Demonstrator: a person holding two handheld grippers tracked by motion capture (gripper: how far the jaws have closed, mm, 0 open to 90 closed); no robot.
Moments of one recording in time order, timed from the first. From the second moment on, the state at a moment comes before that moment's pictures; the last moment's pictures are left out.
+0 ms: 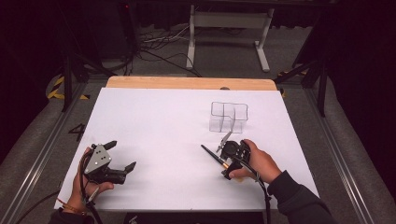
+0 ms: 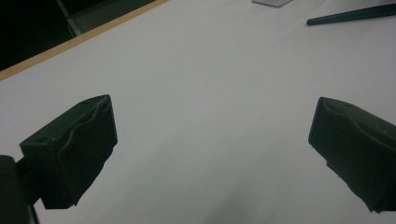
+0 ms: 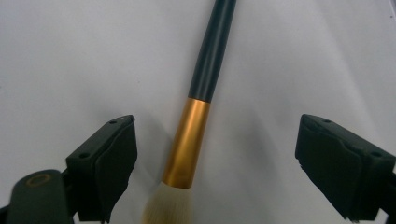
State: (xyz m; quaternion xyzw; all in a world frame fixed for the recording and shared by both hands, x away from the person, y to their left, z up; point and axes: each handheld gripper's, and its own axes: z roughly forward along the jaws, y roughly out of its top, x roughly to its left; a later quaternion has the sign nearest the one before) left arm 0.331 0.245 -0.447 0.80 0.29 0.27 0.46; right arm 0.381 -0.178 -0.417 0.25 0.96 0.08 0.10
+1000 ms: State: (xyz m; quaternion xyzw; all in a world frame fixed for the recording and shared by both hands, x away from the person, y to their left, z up) left arm 0.331 0.243 -0.448 0.80 0.29 0.26 0.46; right arm 0.382 -0.173 -0.420 0.23 0.97 0.06 0.04
